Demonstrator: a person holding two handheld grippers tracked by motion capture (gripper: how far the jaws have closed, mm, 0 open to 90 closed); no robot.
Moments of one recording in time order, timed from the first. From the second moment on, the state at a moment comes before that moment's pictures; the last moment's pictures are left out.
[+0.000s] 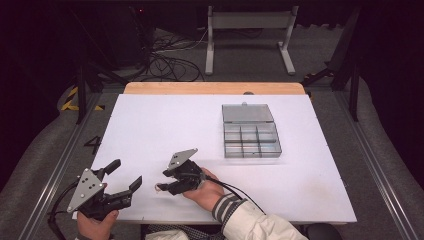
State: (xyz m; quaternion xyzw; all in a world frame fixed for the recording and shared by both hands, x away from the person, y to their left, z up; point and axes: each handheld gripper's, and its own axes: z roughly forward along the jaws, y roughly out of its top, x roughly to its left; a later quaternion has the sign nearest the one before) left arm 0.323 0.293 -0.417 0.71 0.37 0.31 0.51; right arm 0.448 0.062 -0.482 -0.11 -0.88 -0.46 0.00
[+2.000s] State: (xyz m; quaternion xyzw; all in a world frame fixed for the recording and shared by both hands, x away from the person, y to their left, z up) left arm 0.324 0.292 -0.417 0.72 0.37 0.31 0.51; right arm 0.446 0.086 -0.497 -0.11 -0.90 -0.42 -0.04
